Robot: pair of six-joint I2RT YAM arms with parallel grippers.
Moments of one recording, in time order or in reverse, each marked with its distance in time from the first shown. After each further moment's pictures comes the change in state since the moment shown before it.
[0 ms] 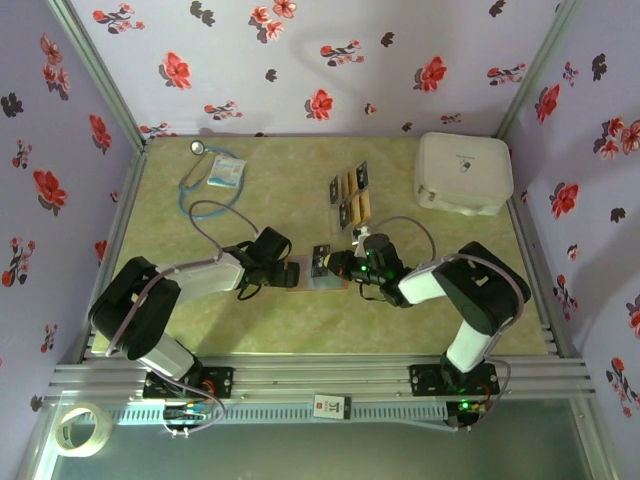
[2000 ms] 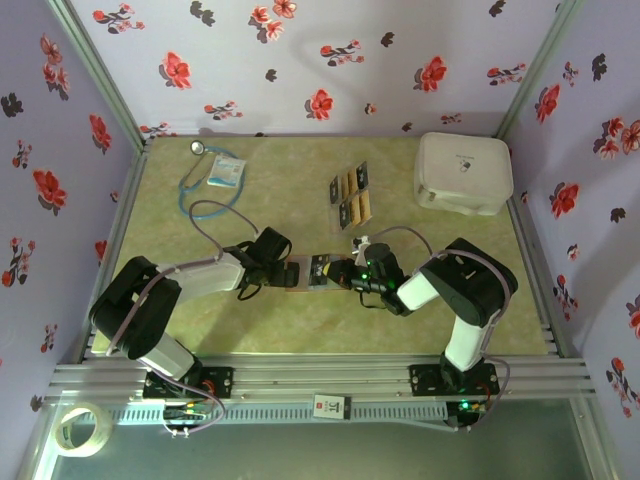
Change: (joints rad) left arm 0.000 0.004 0.000 0.001 -0.007 0.000; right arm 0.018 0.077 -0.067 0.159 -0.034 0.076
